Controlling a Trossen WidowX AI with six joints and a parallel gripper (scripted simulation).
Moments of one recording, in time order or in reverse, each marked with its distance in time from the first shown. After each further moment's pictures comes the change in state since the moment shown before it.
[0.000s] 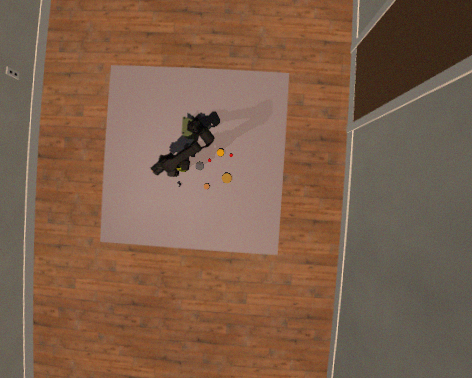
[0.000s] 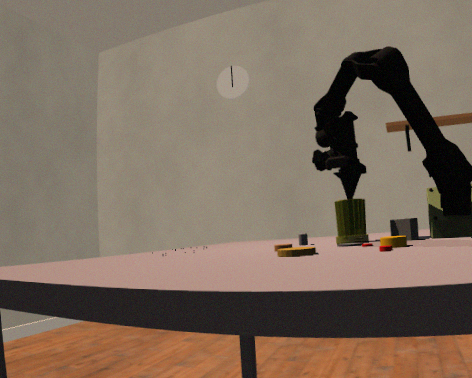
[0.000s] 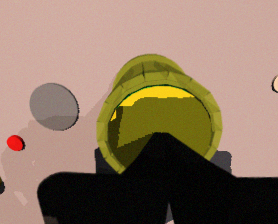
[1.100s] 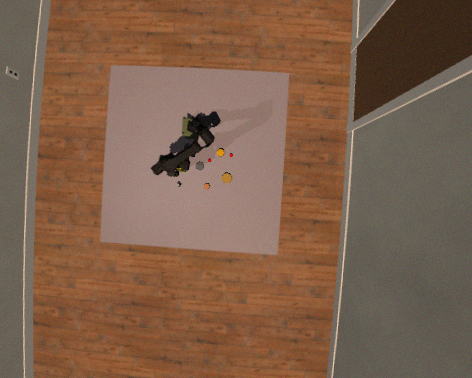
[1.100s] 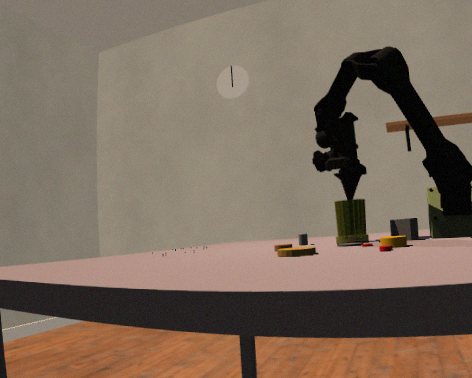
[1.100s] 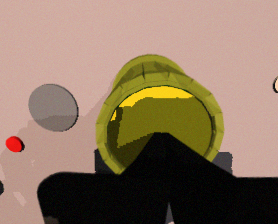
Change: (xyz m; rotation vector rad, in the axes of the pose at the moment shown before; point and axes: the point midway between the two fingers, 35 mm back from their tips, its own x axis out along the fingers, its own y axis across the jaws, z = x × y) arm 0.002 0.000 0.000 0.000 -0.002 0.000
